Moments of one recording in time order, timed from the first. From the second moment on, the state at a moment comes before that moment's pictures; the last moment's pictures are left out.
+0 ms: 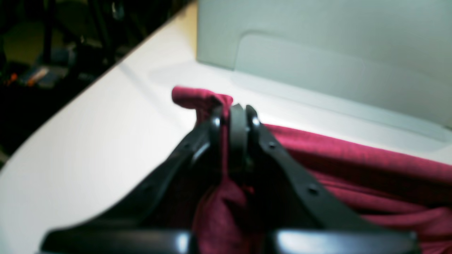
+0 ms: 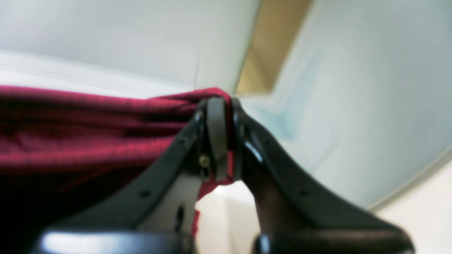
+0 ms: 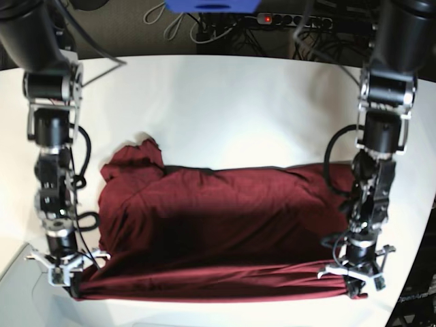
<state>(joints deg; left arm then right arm) -32.9 -18.8 12.3 53.7 -30.8 6.0 -4.3 30.7 15.5 4.5 51.7 -5.3 7.1 14.2</state>
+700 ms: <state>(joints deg) 5.9 -20.5 -7.3 111.4 -31.2 5.5 9.9 -11.4 6.7 24.8 109.1 -5.0 7.5 14.3</state>
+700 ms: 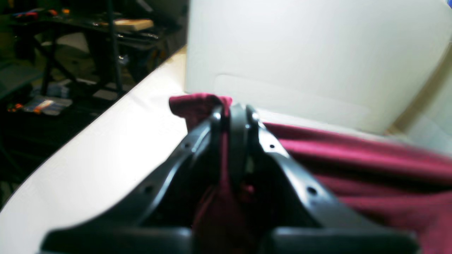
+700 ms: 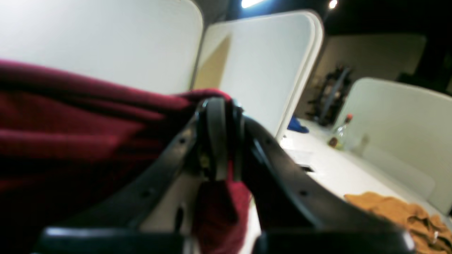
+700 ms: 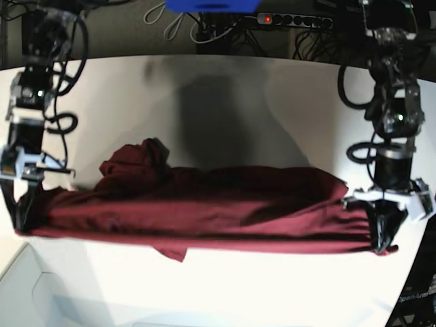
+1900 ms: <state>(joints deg) 28.0 -23.6 -48.5 117.1 -66.7 5.1 -4.1 -30.6 -1.9 39.4 116.2 14.7 6.6 59.5</state>
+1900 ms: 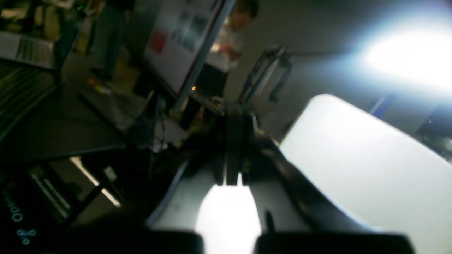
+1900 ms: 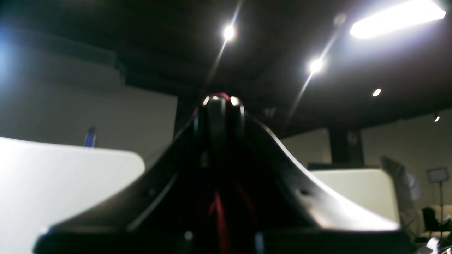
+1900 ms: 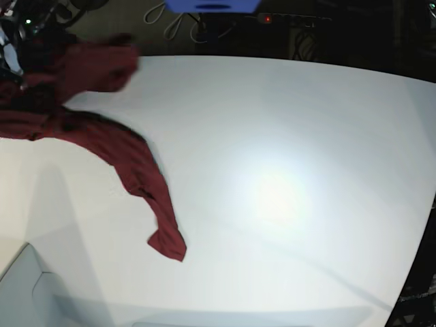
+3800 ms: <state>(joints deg) 0.6 -8.0 -48.5 105.8 -66.3 5.2 47.1 43.9 12.4 2.8 114.4 7.6 9.9 -3.4</state>
